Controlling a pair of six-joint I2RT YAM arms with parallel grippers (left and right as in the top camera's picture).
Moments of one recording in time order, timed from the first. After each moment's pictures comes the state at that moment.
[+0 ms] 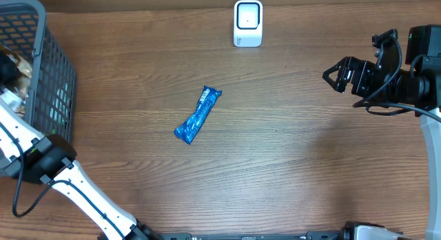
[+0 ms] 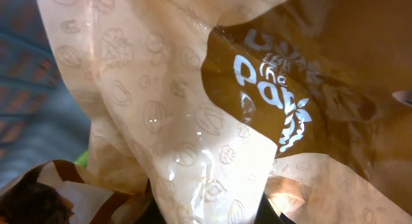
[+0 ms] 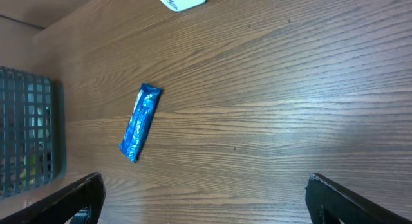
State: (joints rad) left arm 0.73 2.59 3.11 -1.64 0.17 -0.03; right arm -0.10 1.42 1.54 -1.18 -0.51 0.20
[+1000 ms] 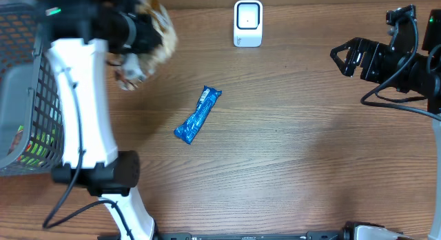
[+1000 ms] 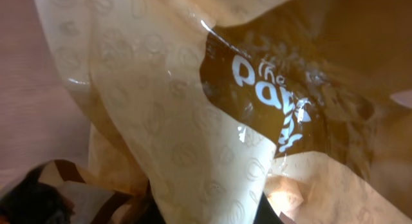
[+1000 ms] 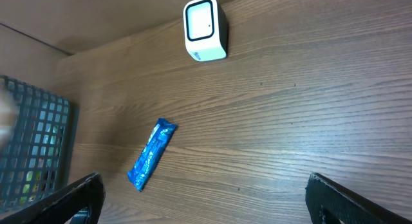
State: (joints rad) left arm -0.03 2.02 2.48 -1.63 0.27 -0.02; right arm -0.10 1.42 1.69 -1.13 -0.51 0.18
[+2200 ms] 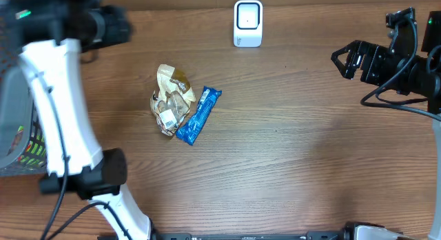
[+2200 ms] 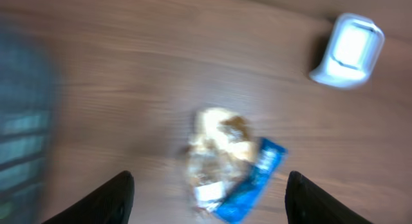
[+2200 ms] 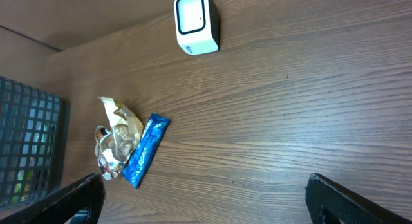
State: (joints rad) left arm 0.17 2.00 2.66 -1.65 0.11 -0.12; right arm -0.10 1.42 1.69 -1.17 -0.48 0.17
